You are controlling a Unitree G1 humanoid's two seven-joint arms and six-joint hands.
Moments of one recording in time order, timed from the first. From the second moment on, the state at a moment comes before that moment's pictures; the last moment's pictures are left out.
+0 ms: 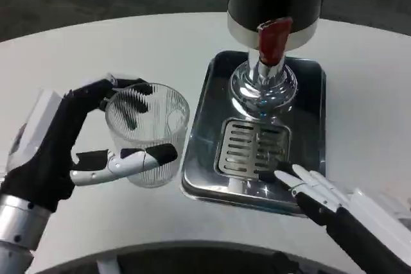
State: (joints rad) left arm -0.18 0.37 0.18 -0.06 0.29 -0.41 -0.10; right arm 0.40 -0.37 -0.02 -1.03 -0.56 0.14 0.54
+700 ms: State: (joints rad) left arm -0.59 0.28 -0.11 0.52 0.52 -0.47 0.21; right arm 0.43 -0.36 -0.12 -1.03 -0.49 0.10 0.54
